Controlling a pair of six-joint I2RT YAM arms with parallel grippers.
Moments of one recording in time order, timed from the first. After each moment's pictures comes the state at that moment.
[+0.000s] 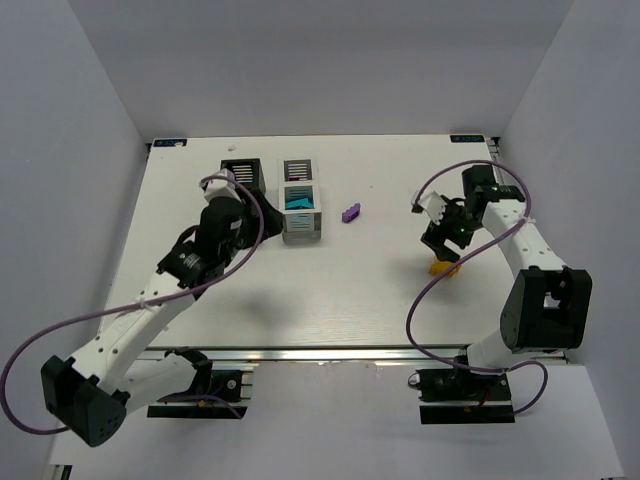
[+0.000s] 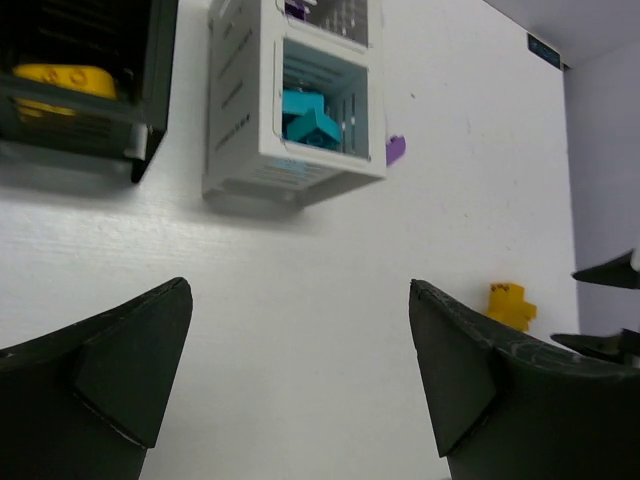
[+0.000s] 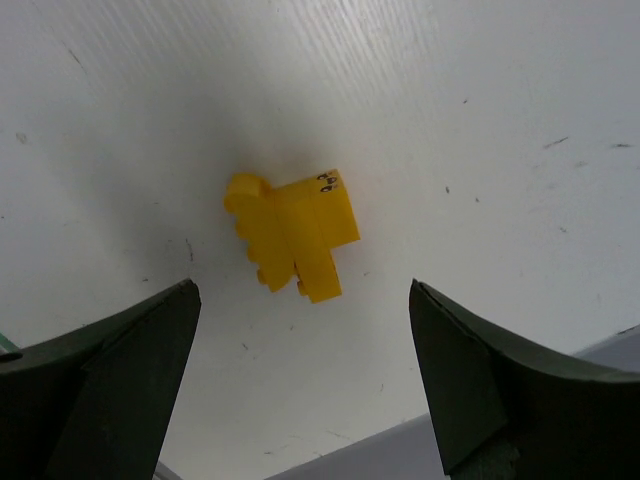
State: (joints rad) left arm -0.56 1.05 0.96 -0.39 -0.30 -0.72; right arm 0.05 1.52 1.21 -0.95 -0.32 -1.08
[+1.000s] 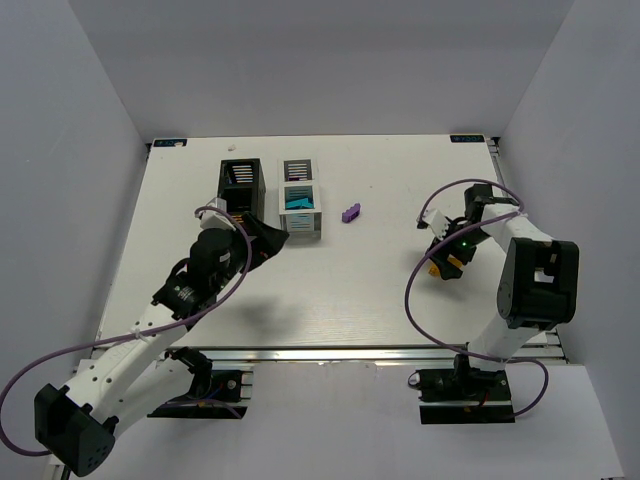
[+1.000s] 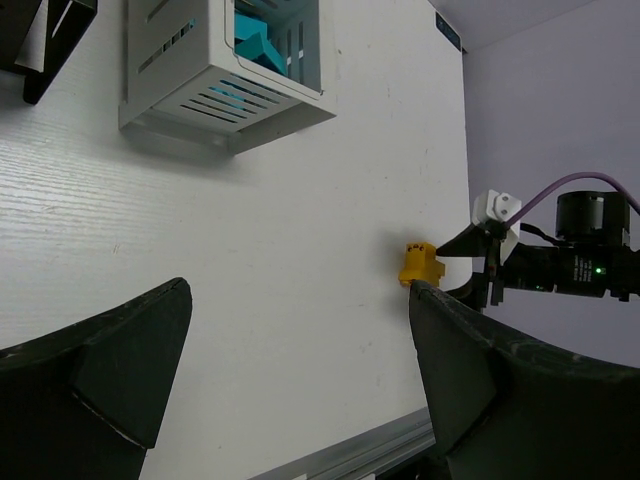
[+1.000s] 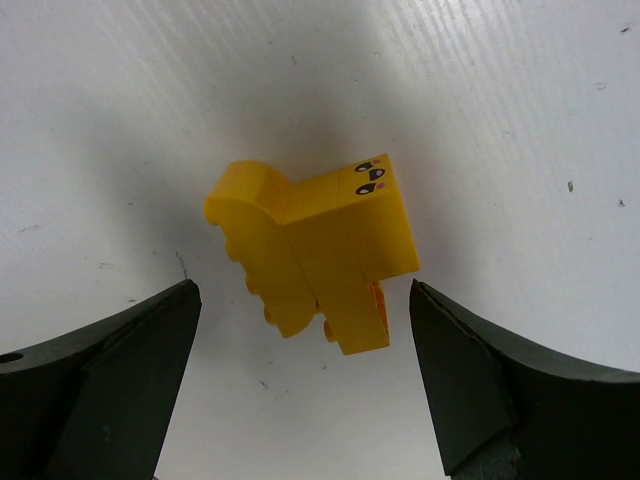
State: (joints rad) left arm -0.56 0.83 0.66 -0.18 -0.13 -0.93; right arm -0.05 1.67 1.09 -0.87 -0.32 -1.14
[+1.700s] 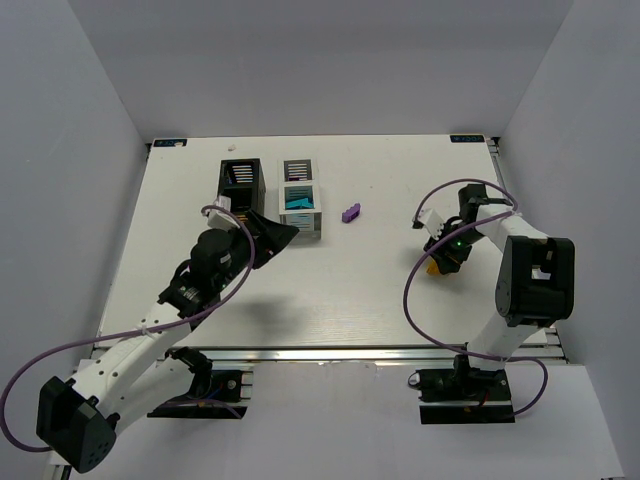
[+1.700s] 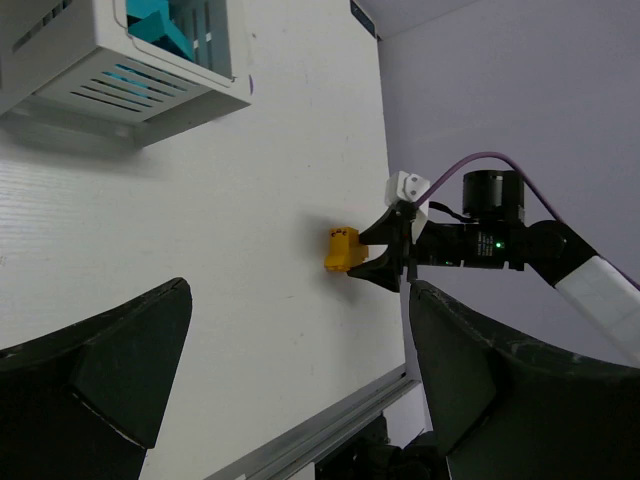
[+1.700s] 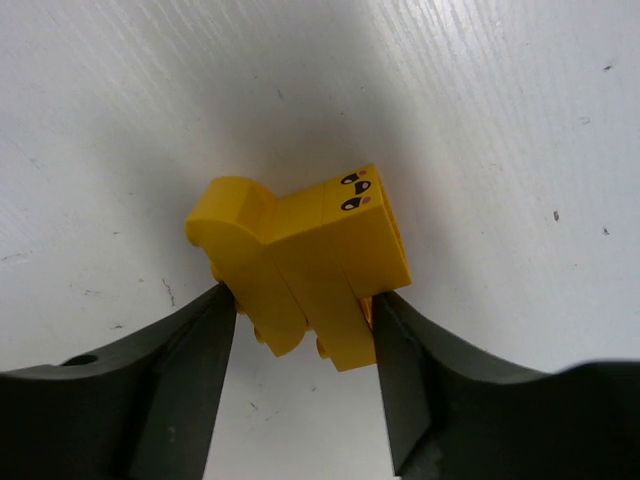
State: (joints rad) left arm -0.56 0.86 0.61 0.00 -0.02 -1.02; right arm -0.02 1.69 1.08 -0.81 -0.31 -1.11
